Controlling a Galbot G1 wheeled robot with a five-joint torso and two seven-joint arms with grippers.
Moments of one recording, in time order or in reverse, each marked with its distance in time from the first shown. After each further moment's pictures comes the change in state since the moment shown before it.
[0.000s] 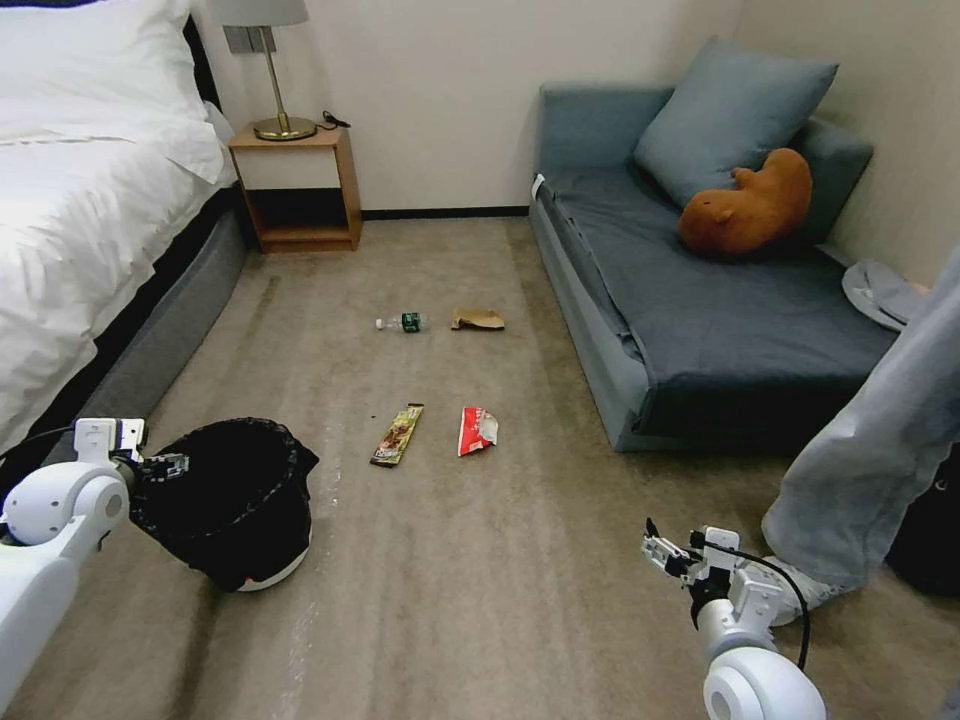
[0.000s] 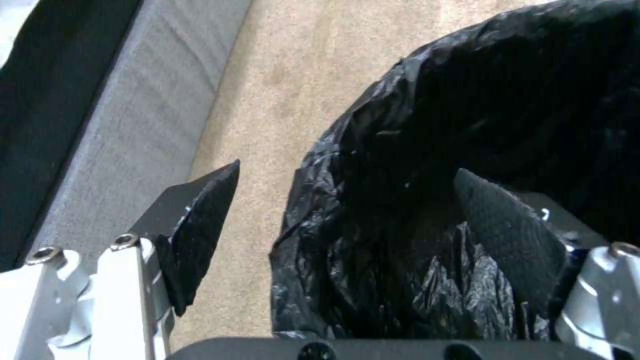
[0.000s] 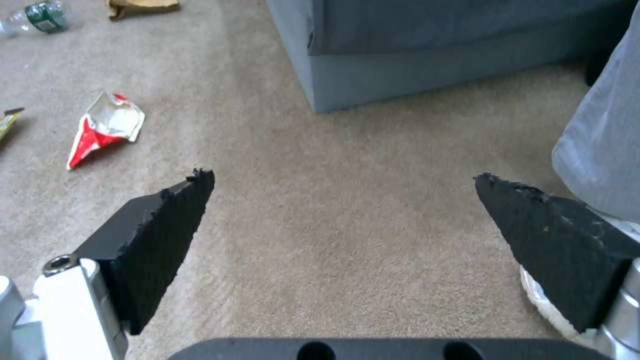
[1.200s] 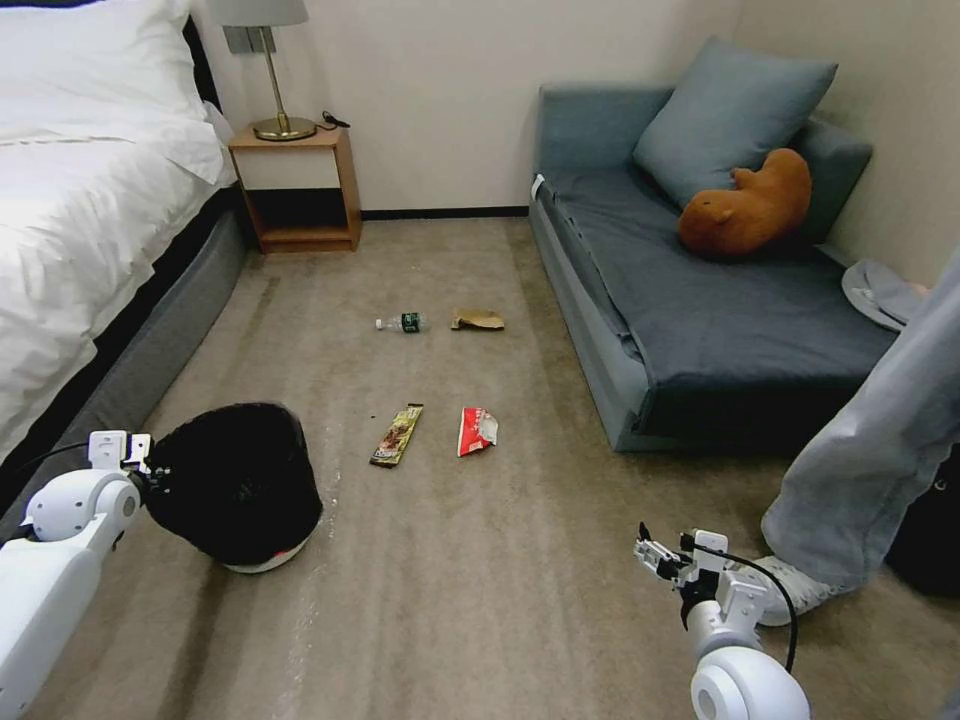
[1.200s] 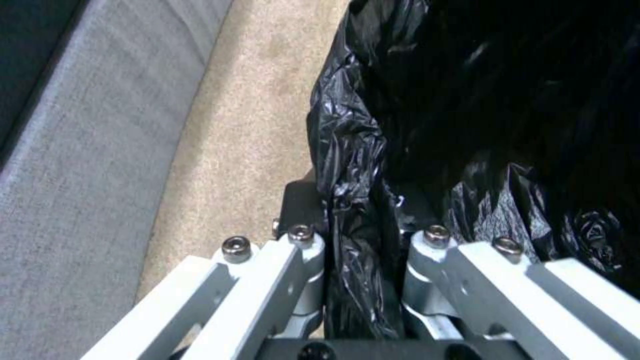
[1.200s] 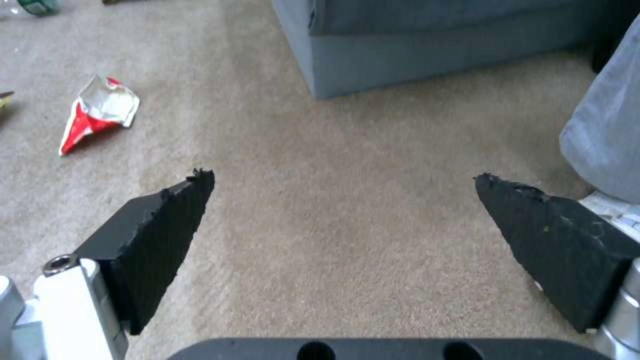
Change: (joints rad) left arm -0.084 -0.060 0.058 0.187 0.094 -0.054 0.083; right arm 0.011 0.019 -0.019 -0.036 -0.025 0.002 0.002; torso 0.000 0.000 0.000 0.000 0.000
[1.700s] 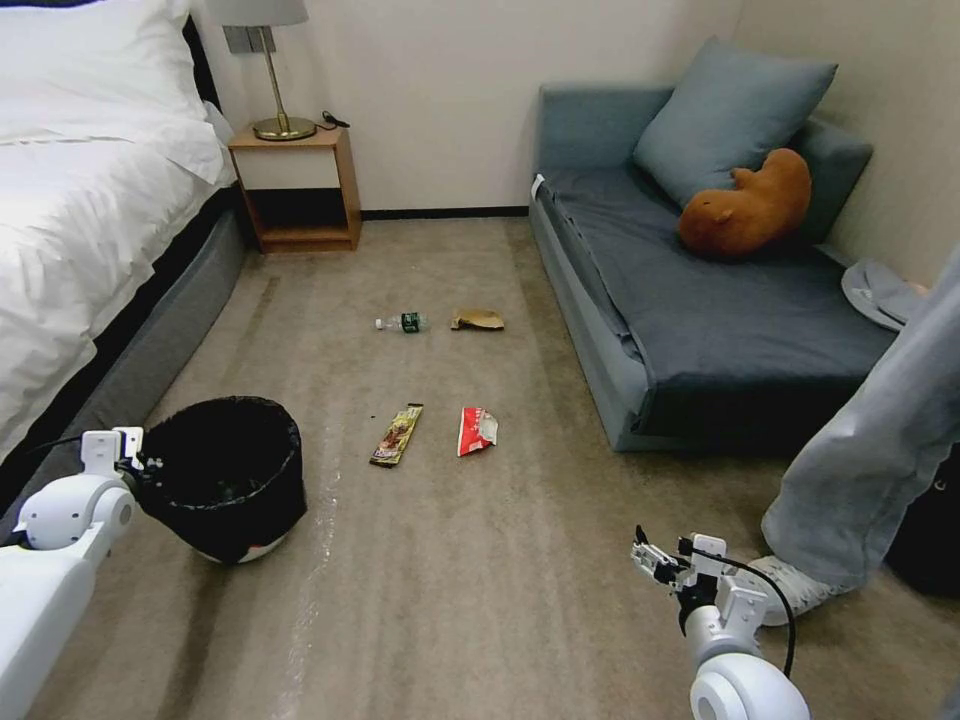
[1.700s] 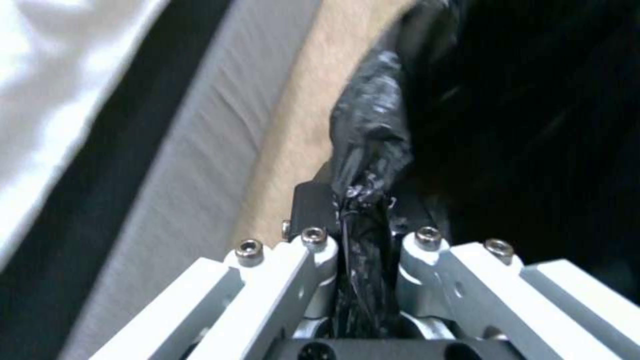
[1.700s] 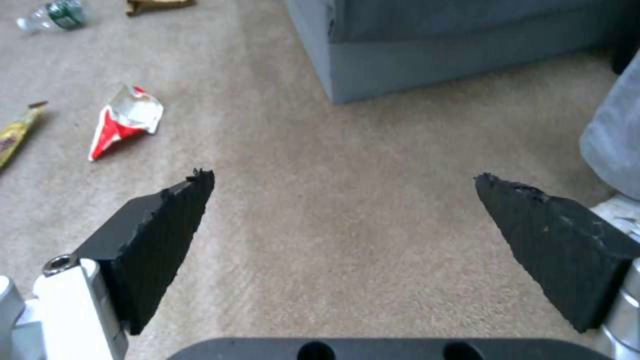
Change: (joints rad) left arm 0.038 0.003 -0.074 -0.079 0.145 -0.102 0.008; right arm -0.021 0.009 -0.003 0.028 0.007 0.019 -0.027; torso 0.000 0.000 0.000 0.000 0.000
